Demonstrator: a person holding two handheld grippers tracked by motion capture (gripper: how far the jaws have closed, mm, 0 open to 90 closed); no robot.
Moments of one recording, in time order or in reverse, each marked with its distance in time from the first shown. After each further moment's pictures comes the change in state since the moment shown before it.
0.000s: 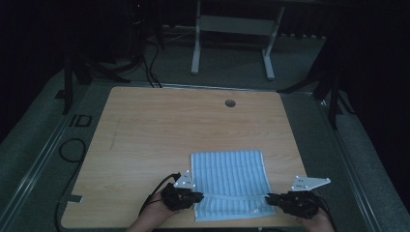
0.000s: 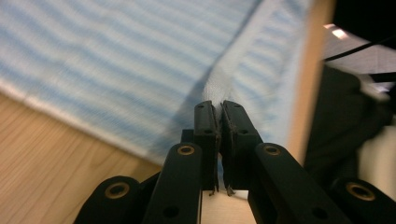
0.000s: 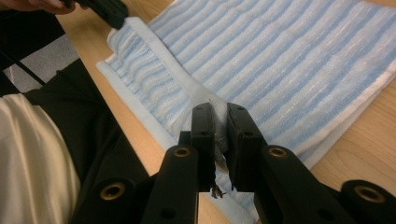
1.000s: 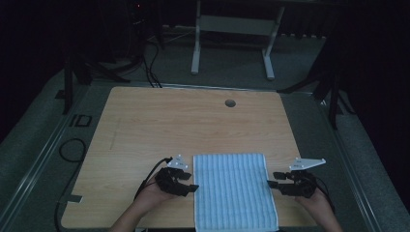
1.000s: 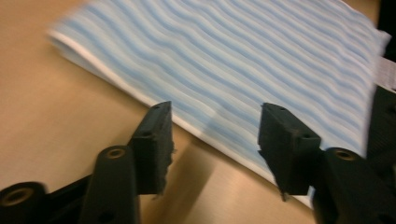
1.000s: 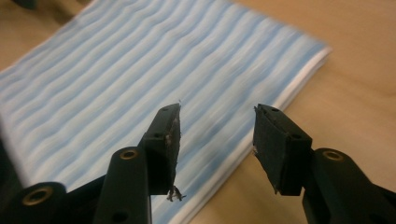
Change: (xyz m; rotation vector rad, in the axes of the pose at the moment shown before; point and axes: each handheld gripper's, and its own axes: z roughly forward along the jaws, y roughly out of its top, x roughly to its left) left arm 0.058 0.012 -0.003 0.030 0.078 -0.110; right arm -0.055 0.024 0.014 0.058 -0.154 0.024
